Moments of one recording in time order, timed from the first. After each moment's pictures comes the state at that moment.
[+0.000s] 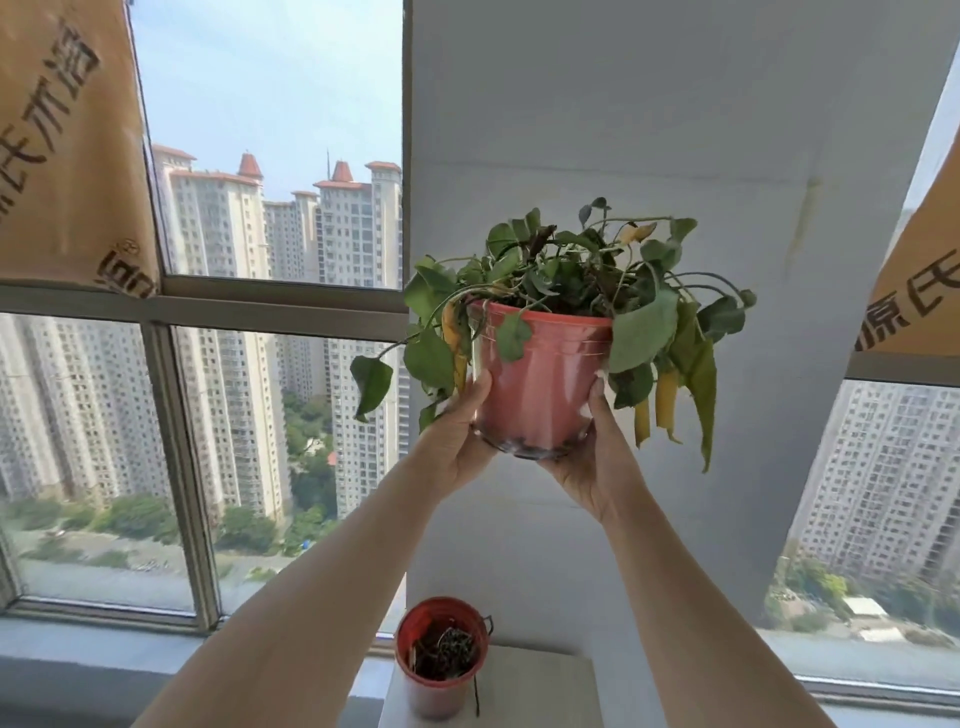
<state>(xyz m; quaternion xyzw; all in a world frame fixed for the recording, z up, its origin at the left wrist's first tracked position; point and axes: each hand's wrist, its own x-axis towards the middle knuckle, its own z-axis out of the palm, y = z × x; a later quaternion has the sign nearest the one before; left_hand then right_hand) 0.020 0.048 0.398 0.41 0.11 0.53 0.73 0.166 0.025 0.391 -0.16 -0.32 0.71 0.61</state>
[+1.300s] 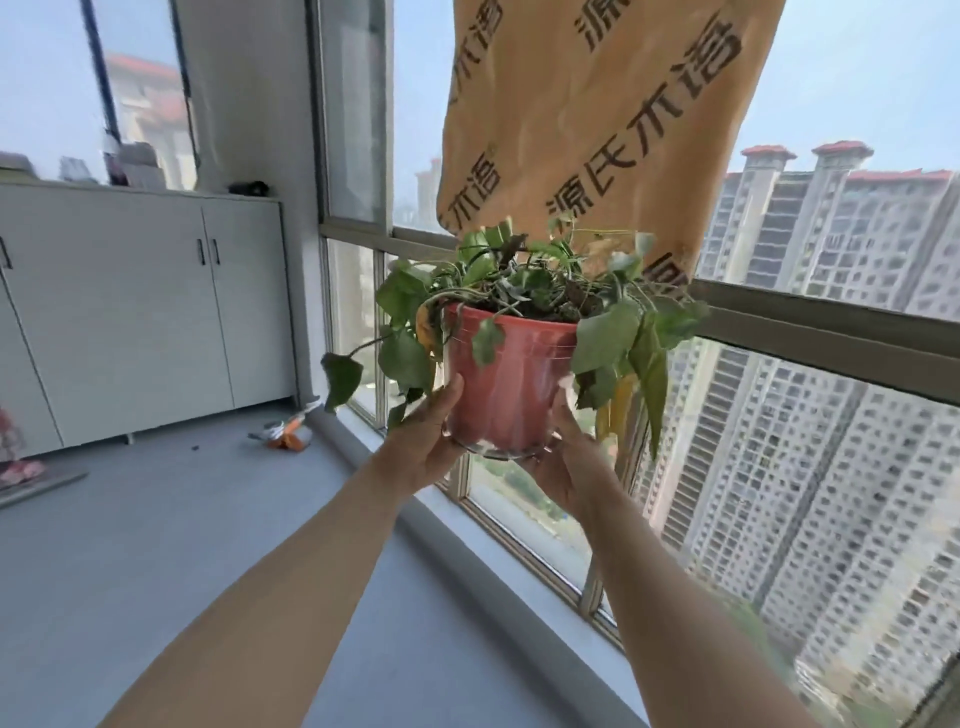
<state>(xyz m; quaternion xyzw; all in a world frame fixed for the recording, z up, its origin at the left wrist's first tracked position) -0.631 -0.069 0.351 0.32 0.33 0.77 0.44 -0.500 0.027 0.344 -0.11 -0.43 0.84 0.31</state>
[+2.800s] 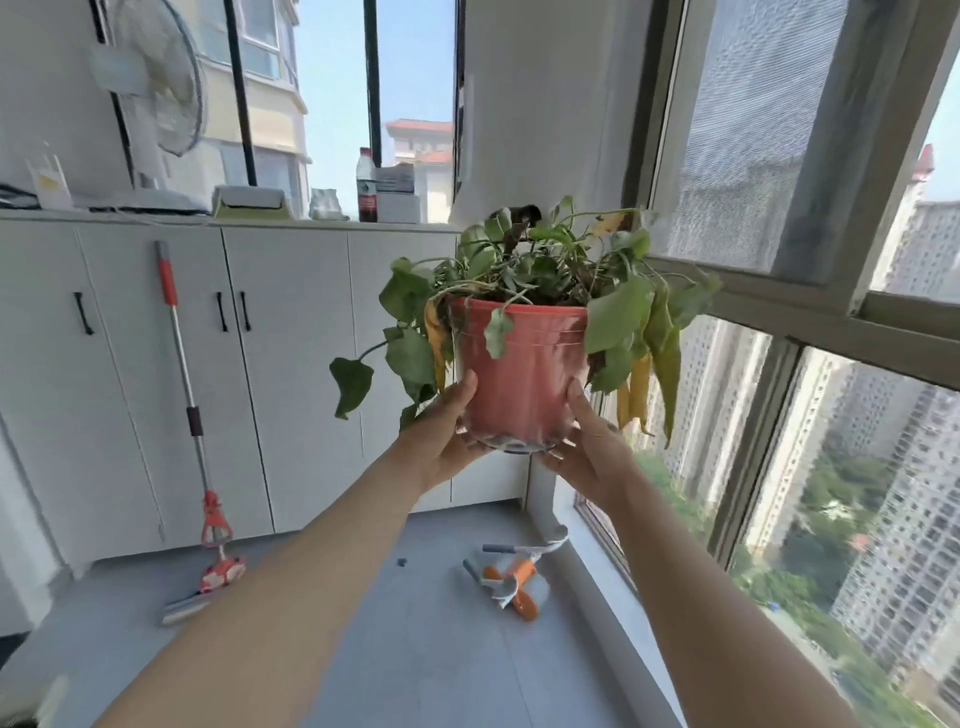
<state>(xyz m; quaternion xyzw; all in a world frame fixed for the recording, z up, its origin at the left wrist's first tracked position) -1.746 0.006 0.361 0.14 0.43 0.84 0.28 -1.681 0.164 0.349 -0.07 -0.49 0.86 0.11</state>
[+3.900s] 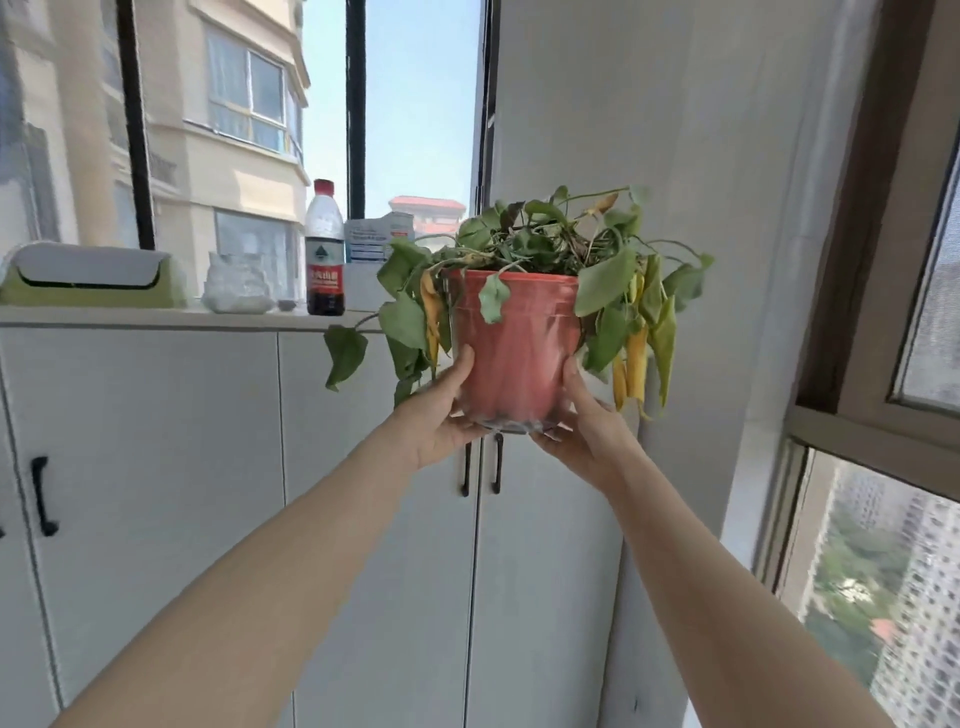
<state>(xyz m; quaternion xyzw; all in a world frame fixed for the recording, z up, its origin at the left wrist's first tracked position) -2.476 0.157 0.469 0.19 0.47 0.83 0.22 -2.415 0.318 0.453 0.00 -0.53 0.83 0.15</state>
